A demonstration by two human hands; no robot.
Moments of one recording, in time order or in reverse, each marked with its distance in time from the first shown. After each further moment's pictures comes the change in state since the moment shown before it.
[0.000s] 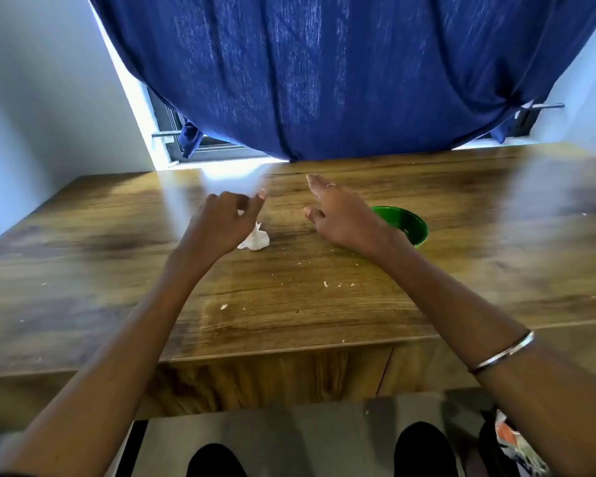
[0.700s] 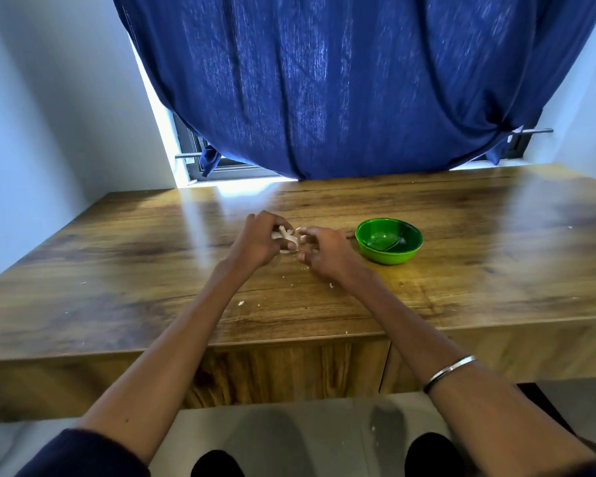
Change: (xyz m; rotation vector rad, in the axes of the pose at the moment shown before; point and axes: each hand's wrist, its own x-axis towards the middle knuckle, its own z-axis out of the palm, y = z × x) left_hand -0.010 0.014 0.018 -0.074 -0.082 0.077; right_hand -0.015 -0.005 0.054 0.305 0.019 0.109
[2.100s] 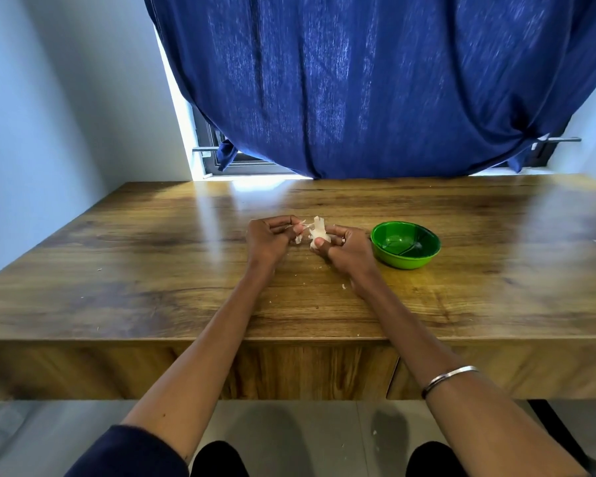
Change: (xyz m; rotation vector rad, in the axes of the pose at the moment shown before) left_hand -0.003 -0.015 0.031 -0.684 0.335 -0.298; right_hand 0.019 0.026 0.022 0.616 0.200 0.252
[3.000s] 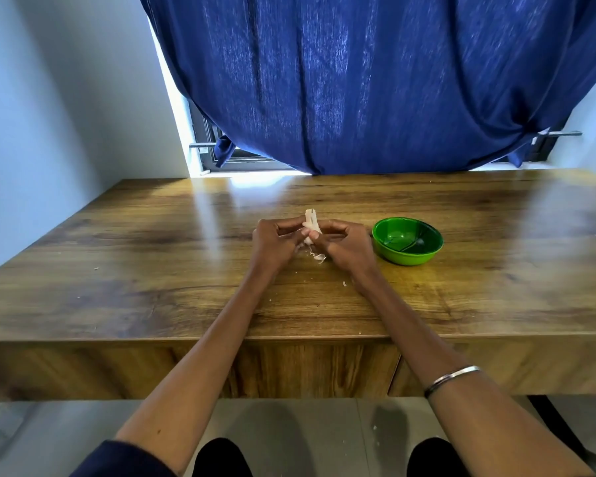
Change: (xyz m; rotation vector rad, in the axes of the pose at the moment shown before) left_hand -0.011 0.001 0.000 0.143 -0.115 0.114; right_hand -0.011 -0.010 -0.001 -0.078 -0.004 -0.162
